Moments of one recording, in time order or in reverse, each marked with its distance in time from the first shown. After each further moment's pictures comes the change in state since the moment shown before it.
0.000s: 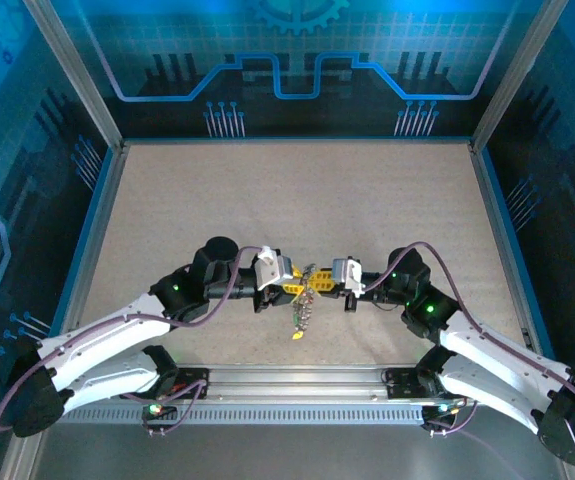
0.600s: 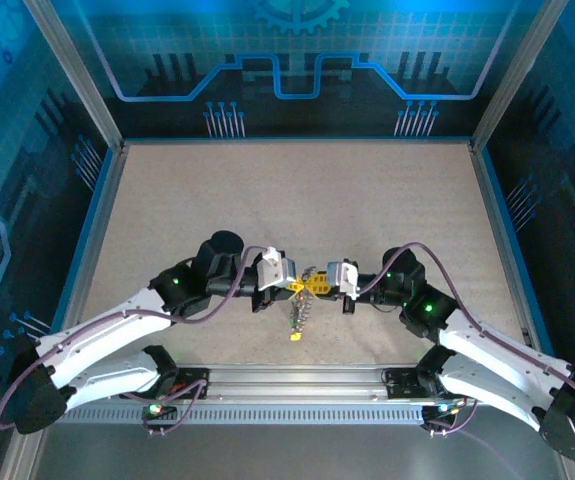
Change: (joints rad) left arm 0.002 0.029 0.105 -0.192 0.028 0.108; right arm 0.032 0.013 0.044 -0.104 0.043 -0.062
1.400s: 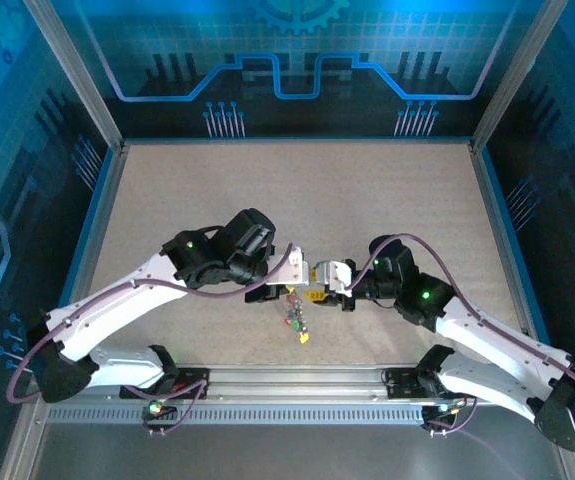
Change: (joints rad) left arm -0.068 0.235 0.465 -0.699 -0.217 0.258; right arm 0.008 0.090 0.128 -0.250 -0.009 -0.121
